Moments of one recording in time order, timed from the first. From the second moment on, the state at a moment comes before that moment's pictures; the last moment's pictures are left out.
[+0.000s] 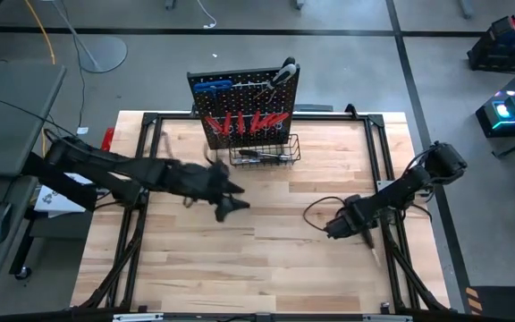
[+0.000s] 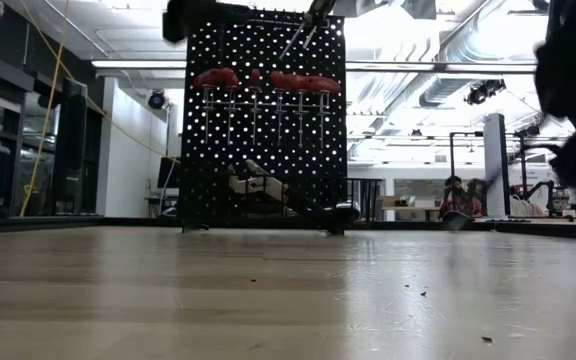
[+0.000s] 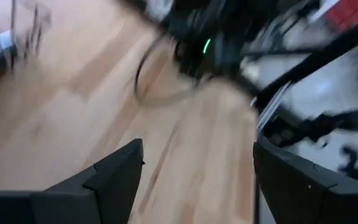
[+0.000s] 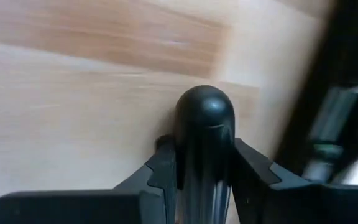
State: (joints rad) left arm -0.20 1.29 1.05 -0.27 -0.15 -0.72; right arm 0.46 1.53 0.64 -1.02 -0.16 1.77
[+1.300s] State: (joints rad) left arm -0.18 0.77 1.05 -0.24 -0.52 -0.28; right arm -0.03 1.86 2.32 -0.43 0.70 0.07
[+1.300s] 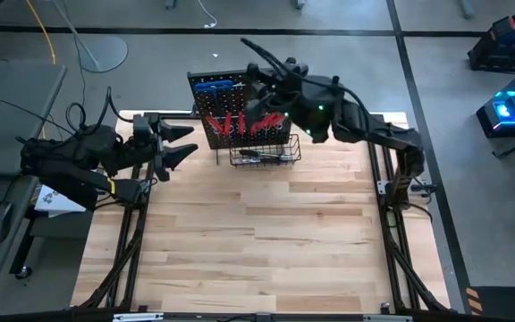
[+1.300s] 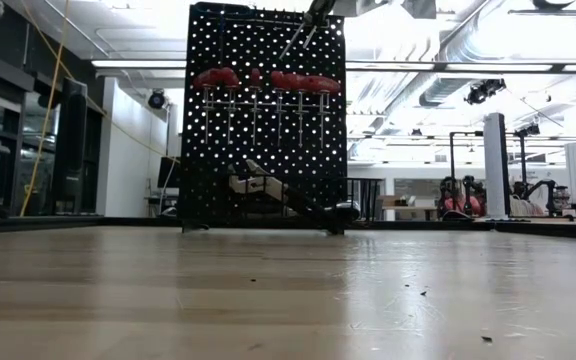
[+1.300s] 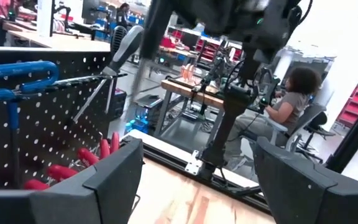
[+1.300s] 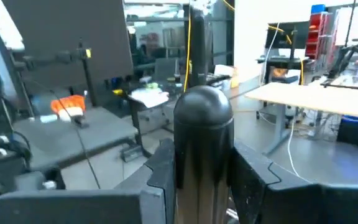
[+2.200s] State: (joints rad) left arm -0.18 0.80 1.05 -0.23 -0.66 -0.33; right arm -0.22 1.85 2.30 -0.50 0.58 0.10
